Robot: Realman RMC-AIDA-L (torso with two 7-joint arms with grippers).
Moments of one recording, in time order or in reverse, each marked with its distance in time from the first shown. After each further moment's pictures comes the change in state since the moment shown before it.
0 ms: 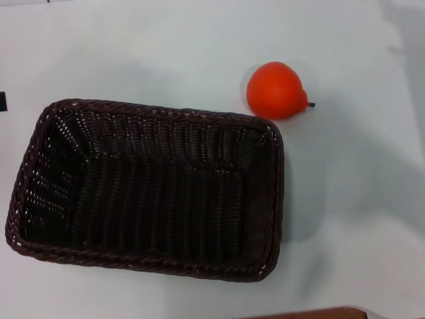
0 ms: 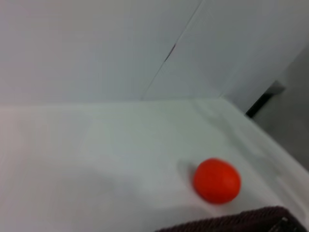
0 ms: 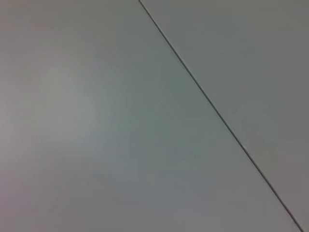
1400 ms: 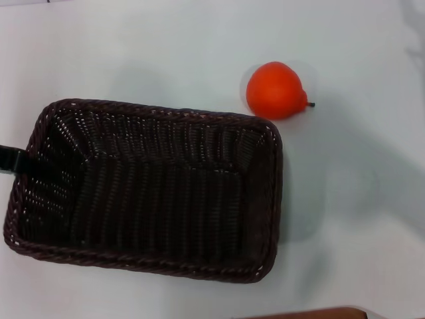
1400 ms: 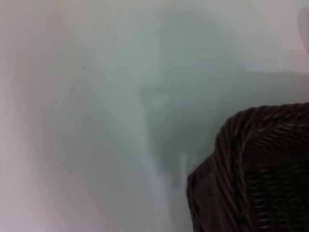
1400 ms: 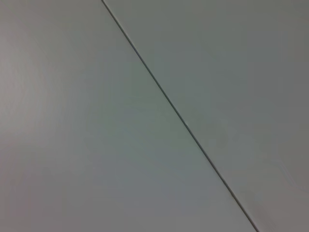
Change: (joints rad) left arm -0.142 -0.166 0.314 0.119 0.617 -0.091 -0.343; right arm 0.004 -0.002 0.074 -0.008 0.002 0.149 0.000
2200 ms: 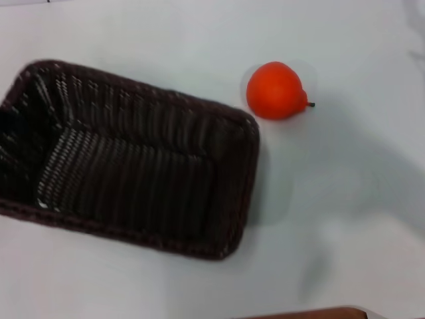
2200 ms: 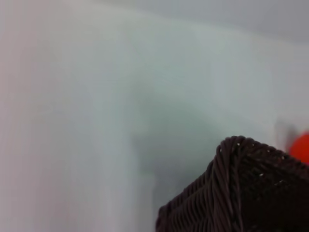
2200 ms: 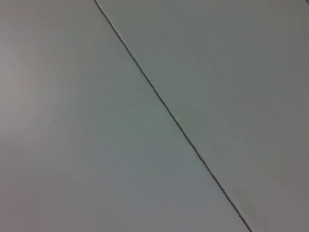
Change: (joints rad) left arm 0.006 0.015 -0.266 0.041 -0.158 -0.004 0.005; right arm -0.002 0.000 0.012 0.006 0.000 0.018 0.000
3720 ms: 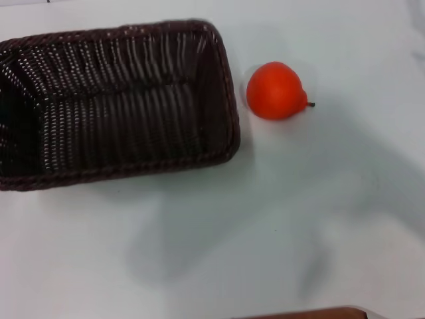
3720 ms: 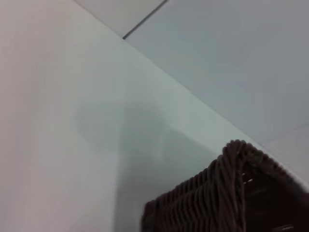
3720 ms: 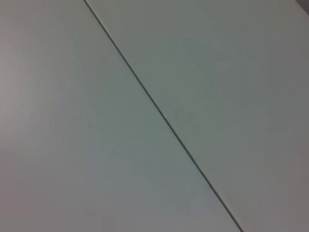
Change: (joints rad) left arm 0.139 -0.021 -0.131 -0.212 -0.245 -0.228 -0.043; right arm 0.002 0.001 0.020 0.000 0.000 0.023 0.000
